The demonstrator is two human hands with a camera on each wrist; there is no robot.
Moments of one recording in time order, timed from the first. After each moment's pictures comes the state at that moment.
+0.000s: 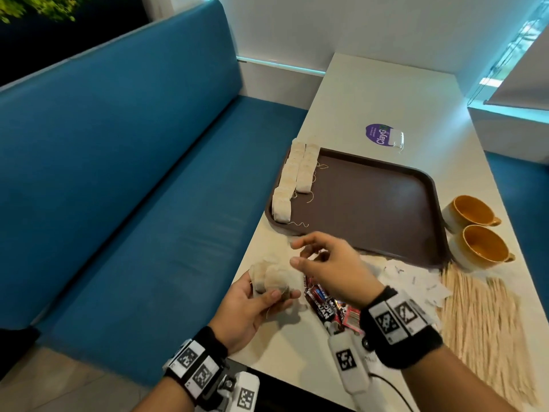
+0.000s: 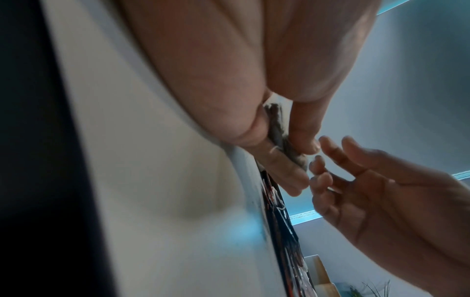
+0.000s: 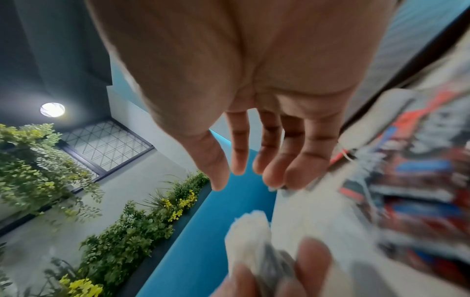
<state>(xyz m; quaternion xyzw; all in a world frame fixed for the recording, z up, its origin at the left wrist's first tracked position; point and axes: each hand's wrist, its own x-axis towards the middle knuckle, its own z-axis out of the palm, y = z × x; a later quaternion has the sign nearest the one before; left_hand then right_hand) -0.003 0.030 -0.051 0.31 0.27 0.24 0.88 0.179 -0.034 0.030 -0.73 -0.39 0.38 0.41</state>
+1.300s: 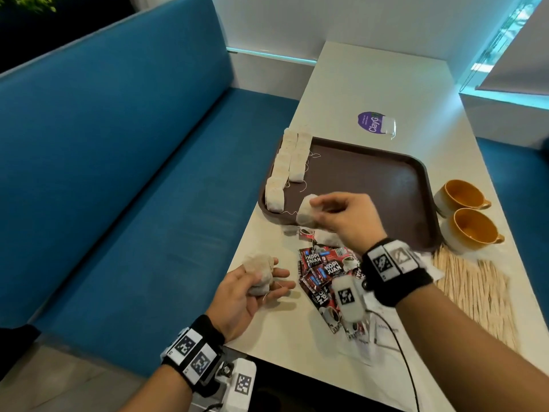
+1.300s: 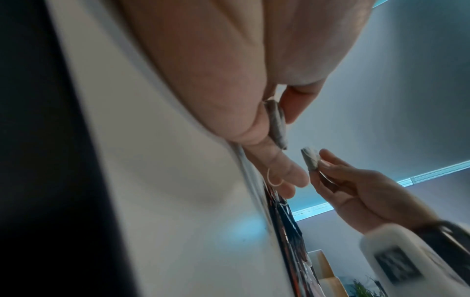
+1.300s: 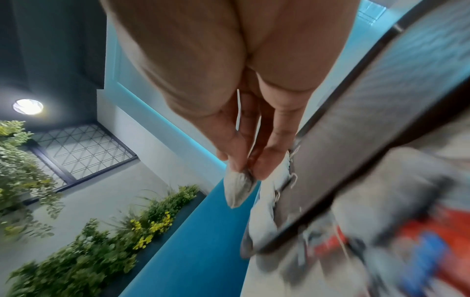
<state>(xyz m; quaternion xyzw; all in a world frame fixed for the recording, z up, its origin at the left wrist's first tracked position) -0.001 0.033 -0.054 0.33 0.31 0.23 0.86 0.237 -0.012 0.027 -0.75 -0.35 0.28 0.49</state>
